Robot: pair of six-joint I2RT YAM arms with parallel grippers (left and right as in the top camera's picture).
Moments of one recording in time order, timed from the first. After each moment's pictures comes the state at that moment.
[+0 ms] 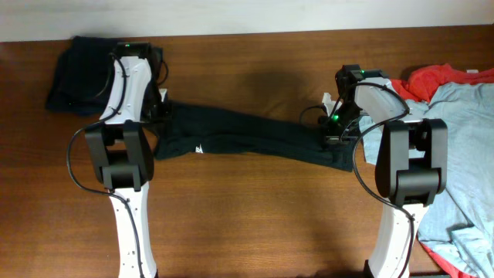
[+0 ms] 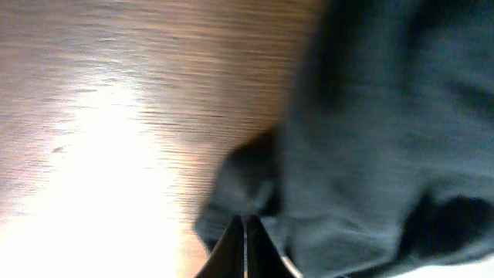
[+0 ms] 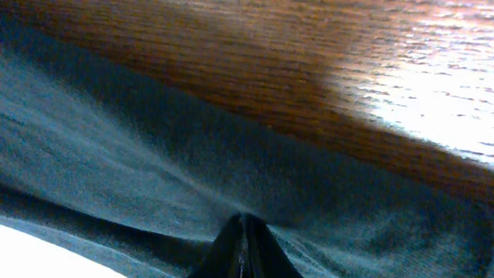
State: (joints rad) left arm 0.00 2.58 2.35 -1.66 -0.02 -0.09; right arm 0.03 2.22 1.63 -1.14 -0.23 -0.07
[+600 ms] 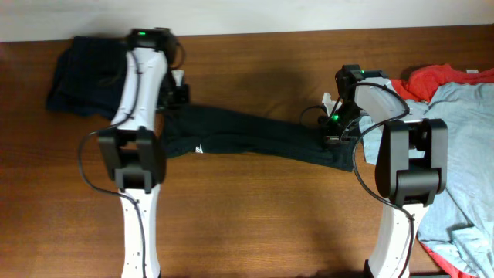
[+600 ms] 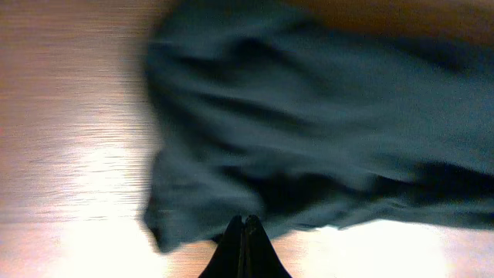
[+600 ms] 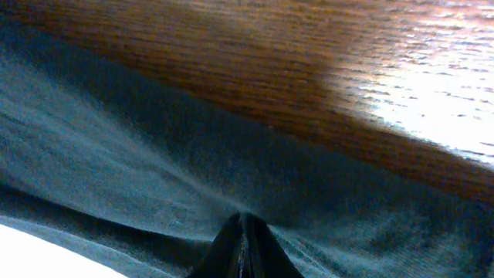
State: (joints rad) left arm -0.13 2.56 2.52 -1.69 0.04 -0.11; right arm 0.03 2.22 1.63 -1.14 -0.23 -0.07
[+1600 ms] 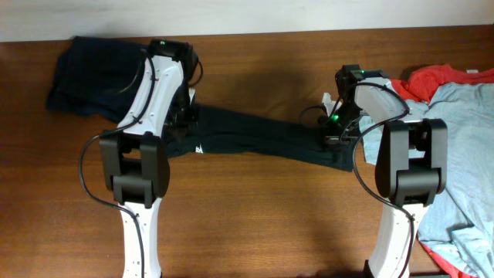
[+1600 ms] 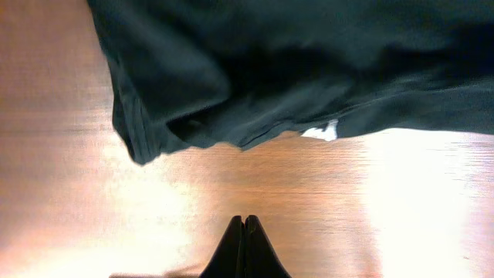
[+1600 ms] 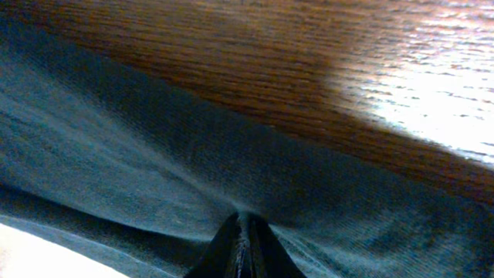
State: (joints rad) left arm -0.20 2.37 2.17 -1.69 -0.06 -0.16; right arm 0.03 2.22 1.63 -1.14 -0.24 -0.07
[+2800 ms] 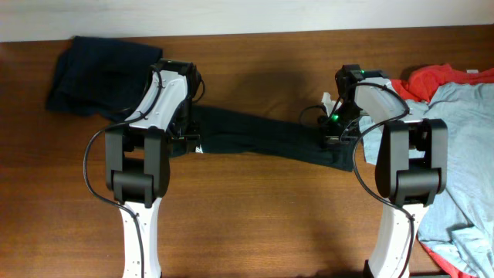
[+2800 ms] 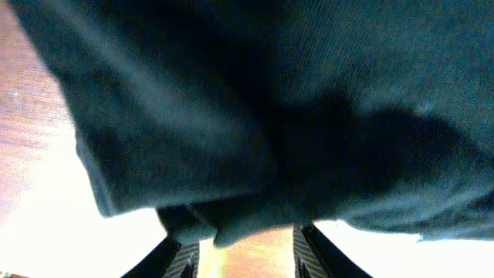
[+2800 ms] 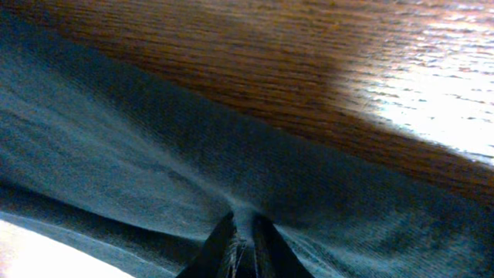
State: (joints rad) left arm -0.20 2.37 1.95 -1.49 -0.11 -0.30; right arm 0.03 2.22 1.63 -1.14 -0.25 -0.07
